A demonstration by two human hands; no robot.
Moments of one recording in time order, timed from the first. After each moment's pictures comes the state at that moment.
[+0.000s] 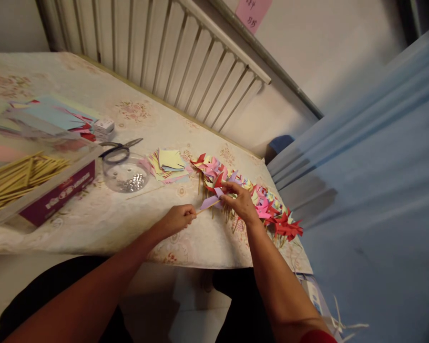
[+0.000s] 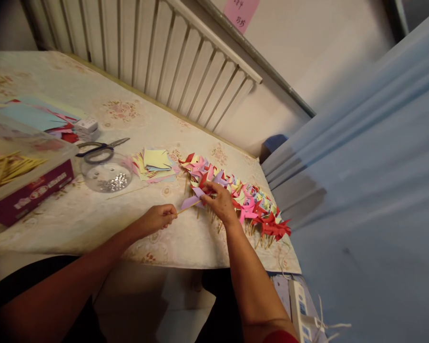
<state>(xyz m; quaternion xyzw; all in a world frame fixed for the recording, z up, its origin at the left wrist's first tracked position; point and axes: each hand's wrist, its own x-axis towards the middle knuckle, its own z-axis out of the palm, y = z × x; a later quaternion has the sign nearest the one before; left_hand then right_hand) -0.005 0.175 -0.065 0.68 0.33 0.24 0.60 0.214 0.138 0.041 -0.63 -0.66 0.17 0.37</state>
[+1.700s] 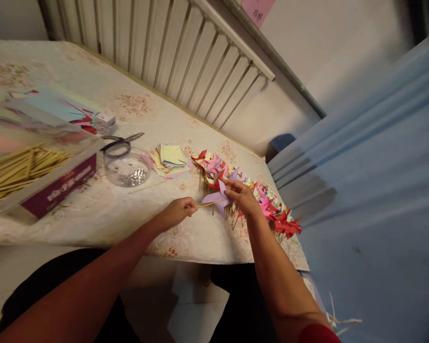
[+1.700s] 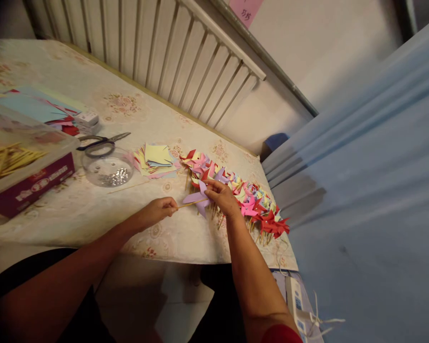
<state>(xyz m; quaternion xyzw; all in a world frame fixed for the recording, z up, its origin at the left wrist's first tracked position) -0.007 0.182 -0.071 0.67 0.31 0.27 0.62 0.223 0.141 0.039 -0.61 -0.54 0.39 0.42</state>
